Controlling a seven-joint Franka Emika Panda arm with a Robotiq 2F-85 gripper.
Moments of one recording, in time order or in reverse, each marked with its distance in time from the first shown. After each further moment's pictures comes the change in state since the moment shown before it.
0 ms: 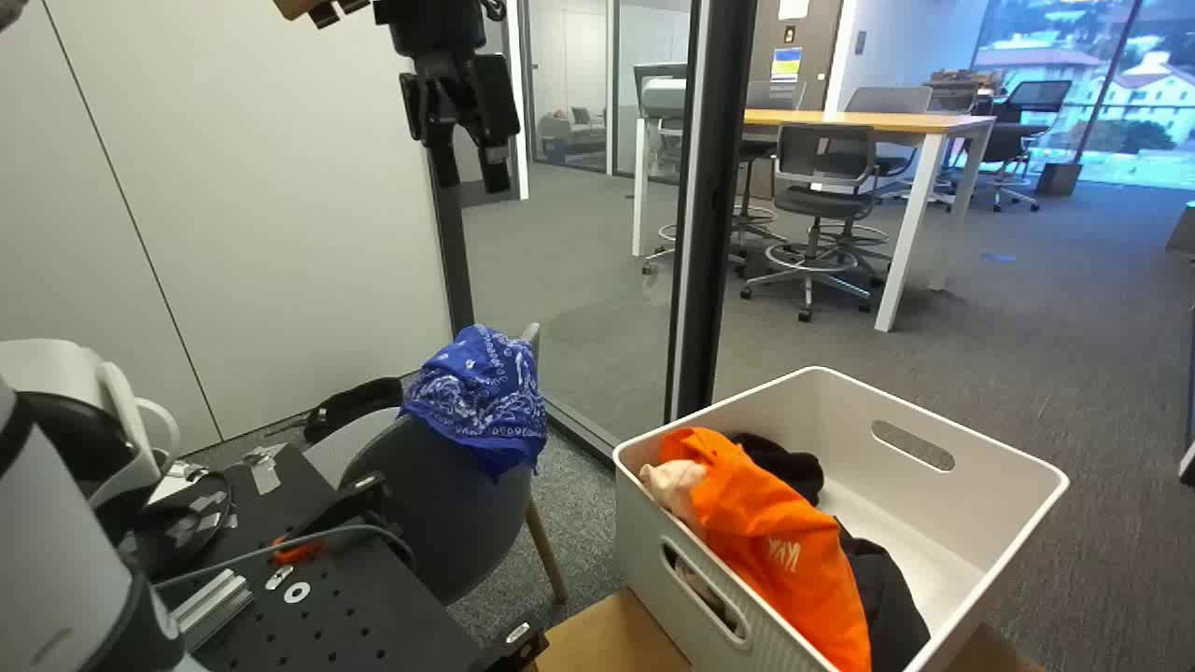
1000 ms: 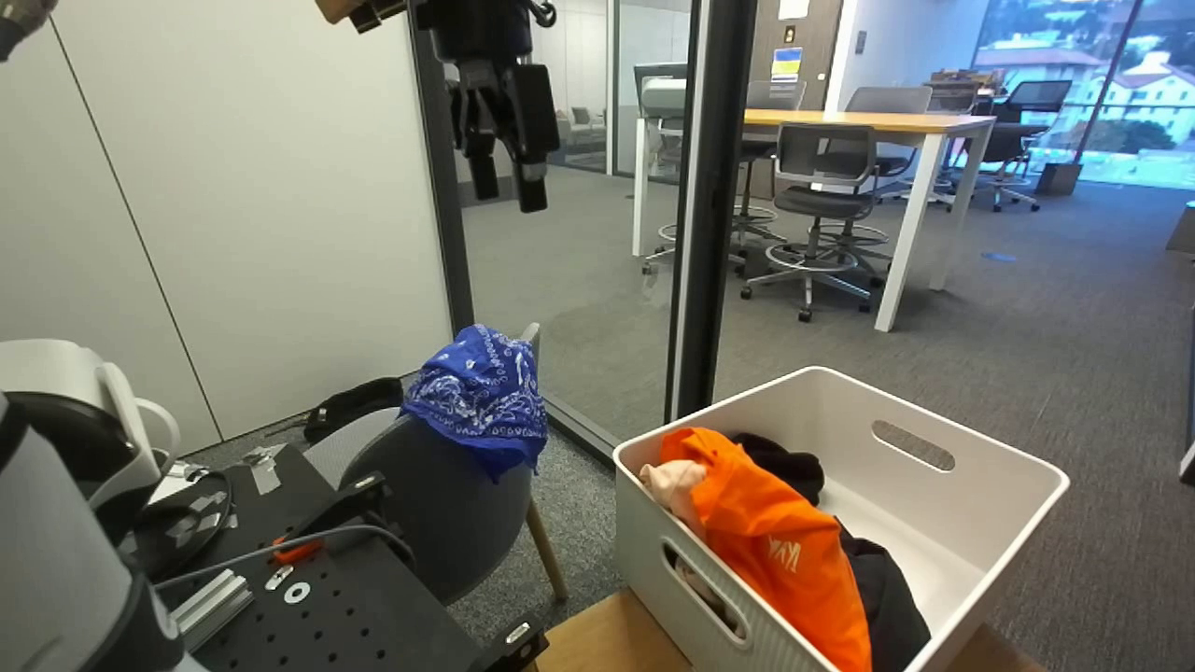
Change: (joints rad) arm -0.065 -0.003 -0.079 -0.026 -0.025 0.001 0.011
